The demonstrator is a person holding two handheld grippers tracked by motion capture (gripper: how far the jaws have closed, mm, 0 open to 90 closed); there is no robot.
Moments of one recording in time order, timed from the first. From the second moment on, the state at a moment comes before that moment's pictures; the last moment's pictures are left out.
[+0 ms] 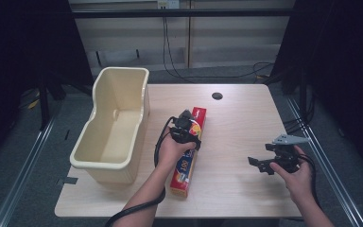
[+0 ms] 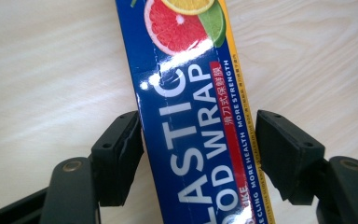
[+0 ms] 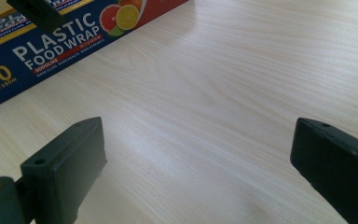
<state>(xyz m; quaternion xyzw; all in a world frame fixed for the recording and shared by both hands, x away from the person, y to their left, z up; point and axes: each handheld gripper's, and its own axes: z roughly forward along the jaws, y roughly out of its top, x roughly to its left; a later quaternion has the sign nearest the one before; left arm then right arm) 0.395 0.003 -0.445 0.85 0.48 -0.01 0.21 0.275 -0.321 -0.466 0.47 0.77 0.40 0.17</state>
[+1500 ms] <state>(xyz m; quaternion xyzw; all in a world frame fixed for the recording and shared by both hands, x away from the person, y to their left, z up) 0.410 -0.010 -0.442 0.85 0.50 -0.03 0.12 0.278 -0.320 -0.465 0.47 0.77 0.41 0.16</state>
